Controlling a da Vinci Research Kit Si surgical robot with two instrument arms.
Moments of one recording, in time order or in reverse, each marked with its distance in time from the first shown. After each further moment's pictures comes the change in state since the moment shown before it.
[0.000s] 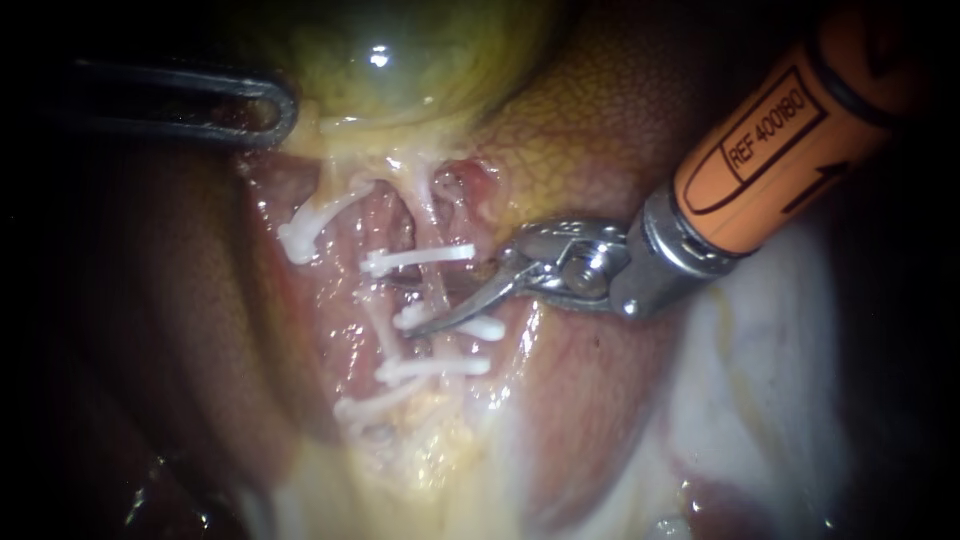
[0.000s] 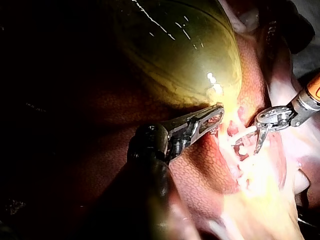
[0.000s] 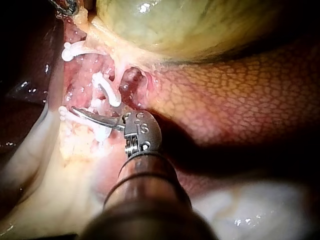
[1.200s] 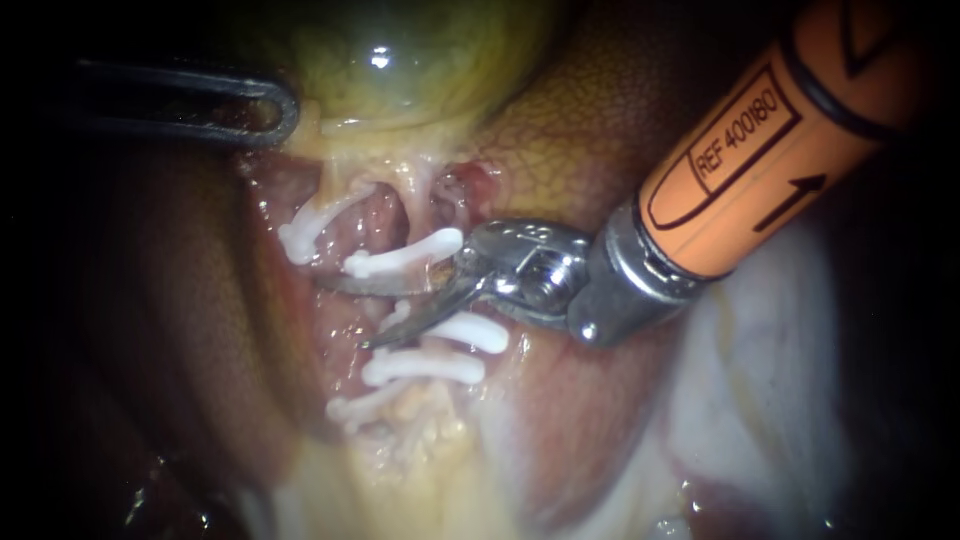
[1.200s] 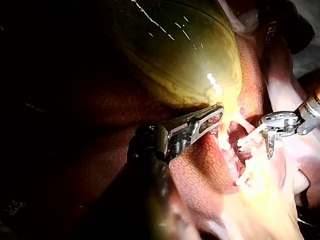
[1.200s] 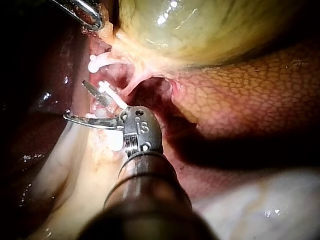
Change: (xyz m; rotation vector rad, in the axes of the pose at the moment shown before) right arm 0.004 -0.004 0.003 0.199 0.128 -0.065; left arm 0.000 0.000 0.000 -0.001 0.000 0.000
